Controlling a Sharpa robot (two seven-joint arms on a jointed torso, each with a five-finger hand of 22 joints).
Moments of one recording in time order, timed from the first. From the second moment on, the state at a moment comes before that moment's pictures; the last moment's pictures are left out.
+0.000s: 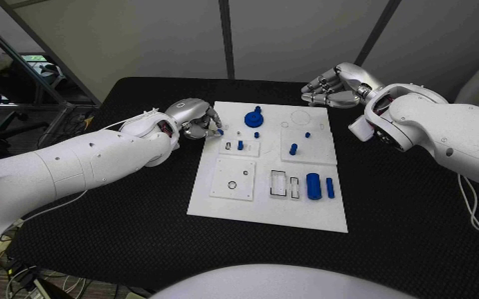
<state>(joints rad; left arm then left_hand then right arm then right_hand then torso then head) 1.09 -0.75 -0.03 1.16 -1.45 -0.45 0.21 1.42 -0.12 0.20 0.11 0.14 1.08 0.09 0.16 0.16 1.19 0.01 1.31 1.01 1.47 -0.05 1.56 1.31 0.06 1.47 0.05 1.32 1.31 1.22 -0.78 0.06 1.35 -0.90 -0.22 0.12 1.43 -0.08 0.17 0.20 0.32 0.98 0.22 0.07 0.07 1.17 0.15 0.07 0.07 1.18 0.11 0.07 0.23 0.18 0.94 0.24 0.16 0.07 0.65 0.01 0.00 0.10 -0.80</state>
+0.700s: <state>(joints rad) 1.09 -0.76 -0.03 1.17 -1.44 -0.45 0.21 1.42 -0.12 0.20 0.11 0.14 1.07 0.10 0.15 0.16 1.19 0.01 1.31 1.01 1.47 -0.05 1.56 1.31 0.06 1.46 0.05 1.32 1.31 1.22 -0.78 0.06 1.35 -0.90 -0.22 0.12 1.43 -0.08 0.17 0.20 0.32 0.98 0.22 0.07 0.07 1.17 0.15 0.07 0.07 1.18 0.11 0.07 0.23 0.18 0.94 0.24 0.16 0.07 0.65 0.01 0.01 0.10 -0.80</state>
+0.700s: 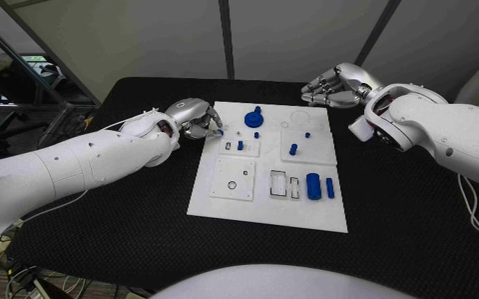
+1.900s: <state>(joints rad) 1.09 -0.76 -0.02 1.17 -1.43 -0.42 0.21 1.42 -0.15 0.19 0.12 0.14 1.06 0.10 0.13 0.15 1.20 0.02 1.31 1.02 1.47 -0.04 1.56 1.31 0.06 1.46 0.06 1.33 1.31 1.22 -0.78 0.06 1.35 -0.90 -0.22 0.12 1.43 -0.08 0.17 0.20 0.32 0.98 0.22 0.07 0.07 1.17 0.15 0.07 0.07 1.18 0.11 0.07 0.23 0.18 0.94 0.24 0.15 0.07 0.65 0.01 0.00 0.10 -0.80</state>
